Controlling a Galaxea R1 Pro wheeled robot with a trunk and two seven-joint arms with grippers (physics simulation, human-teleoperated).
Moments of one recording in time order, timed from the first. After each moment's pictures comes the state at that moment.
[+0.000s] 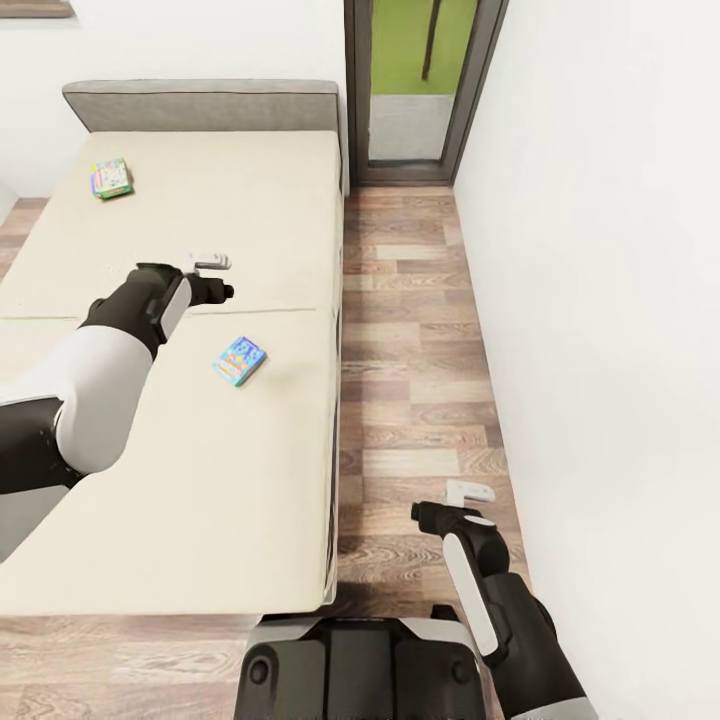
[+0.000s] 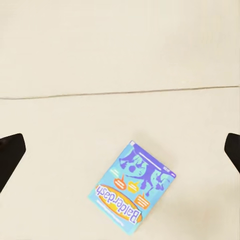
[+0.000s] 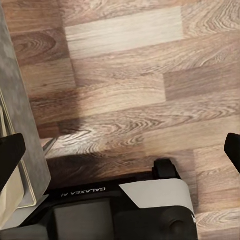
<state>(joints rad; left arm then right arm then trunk) -1.60 0.07 0.14 -0.37 -0.23 0.52 -0.01 -0.43 0.17 0.12 -1.36 -0.23 0.76 -0.41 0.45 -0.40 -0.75</state>
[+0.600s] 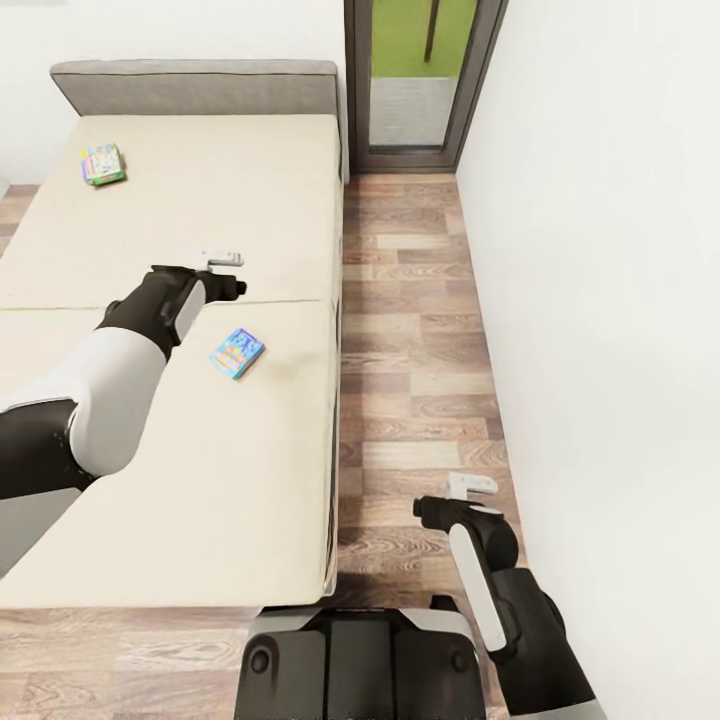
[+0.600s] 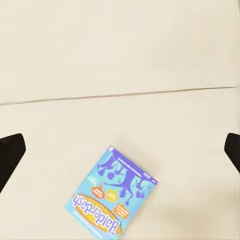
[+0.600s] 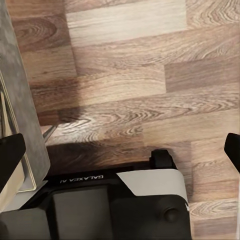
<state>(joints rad) -1.60 0.04 0.14 -0.37 -0.22 0.45 0.00 -0.43 0.17 0.12 -1.46 -0.23 0.89 -0.41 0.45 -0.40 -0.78</state>
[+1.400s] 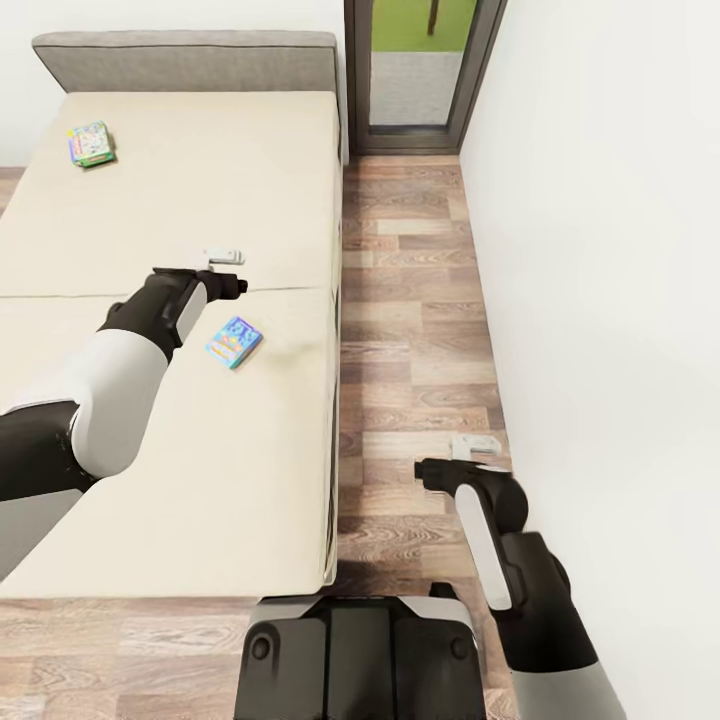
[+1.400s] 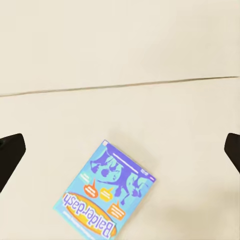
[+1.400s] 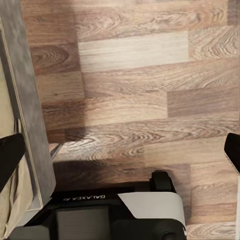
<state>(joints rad) -1.59 0.03 0.14 -0.37 -0.22 0.41 0.00 -0.54 0.17 0.13 -1.57 -0.22 1.03 -0.41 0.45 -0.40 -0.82</state>
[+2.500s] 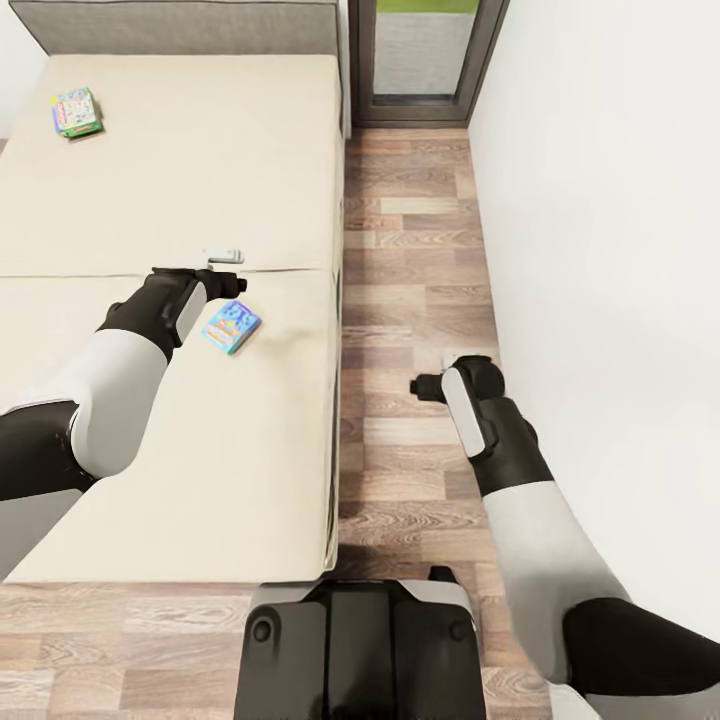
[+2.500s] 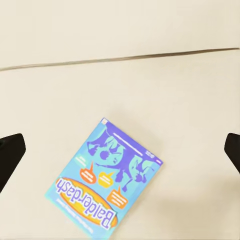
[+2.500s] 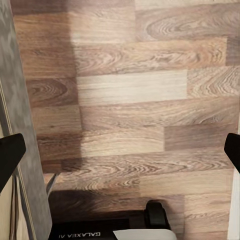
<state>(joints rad) -1.59 0.03 0.15 -0.37 -0.22 0.40 0.00 -1.03 0.17 0.07 -1.13 -0.24 1.04 -0.41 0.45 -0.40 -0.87</state>
